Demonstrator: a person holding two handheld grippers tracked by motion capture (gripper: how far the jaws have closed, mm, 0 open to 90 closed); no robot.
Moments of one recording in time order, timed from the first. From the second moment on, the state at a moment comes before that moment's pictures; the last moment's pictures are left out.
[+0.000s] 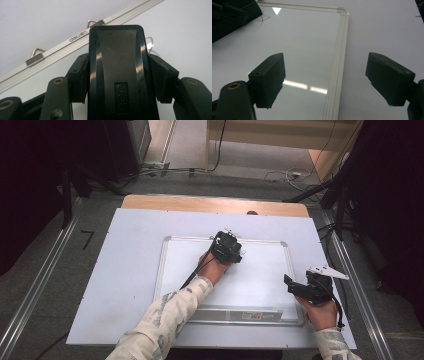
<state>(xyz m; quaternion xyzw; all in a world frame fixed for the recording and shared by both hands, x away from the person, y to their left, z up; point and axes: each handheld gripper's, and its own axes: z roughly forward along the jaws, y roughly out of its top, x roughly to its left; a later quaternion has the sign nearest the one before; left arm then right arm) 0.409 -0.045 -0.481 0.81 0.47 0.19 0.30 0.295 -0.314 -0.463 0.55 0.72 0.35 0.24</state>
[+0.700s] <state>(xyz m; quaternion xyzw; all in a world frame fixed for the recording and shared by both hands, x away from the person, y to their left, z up) 0.410 -0.062 -0.481 0.82 0.46 0.18 0.31 0.295 -0.315 -0.463 0.56 0.71 0.35 0.24</state>
